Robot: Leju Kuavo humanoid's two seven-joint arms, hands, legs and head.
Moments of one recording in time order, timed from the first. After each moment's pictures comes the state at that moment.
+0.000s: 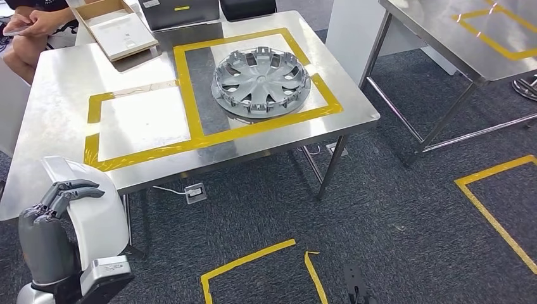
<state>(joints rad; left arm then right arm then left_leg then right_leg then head) -0.20 0.02 -0.40 -1.63 -0.91 0.47 -0.33 -0.06 0.17 -1.12 -0.19 0.89 -0.09 -0.21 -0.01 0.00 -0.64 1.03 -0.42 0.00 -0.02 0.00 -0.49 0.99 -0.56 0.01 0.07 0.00</state>
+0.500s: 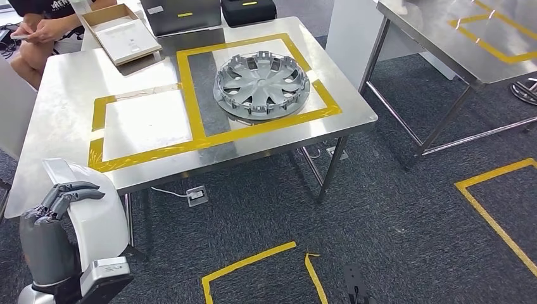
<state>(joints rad) -0.20 0.03 -0.40 -1.62 -0.90 0.48 -0.34 -0.06 0.17 -1.12 -0.19 0.90 -0.08 -0.22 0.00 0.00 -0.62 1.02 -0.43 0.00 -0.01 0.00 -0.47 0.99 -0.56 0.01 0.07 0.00</state>
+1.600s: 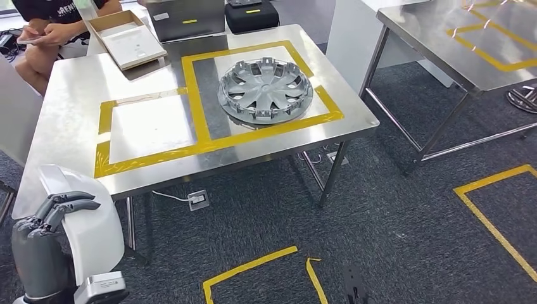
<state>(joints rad) -0.16 0.07 -0.40 -1.67 -0.89 0.47 -0.35 -0.07 0.17 -1.12 -0.19 0.90 -0.07 -0.21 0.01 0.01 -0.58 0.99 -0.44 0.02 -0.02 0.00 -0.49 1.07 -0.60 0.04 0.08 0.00</state>
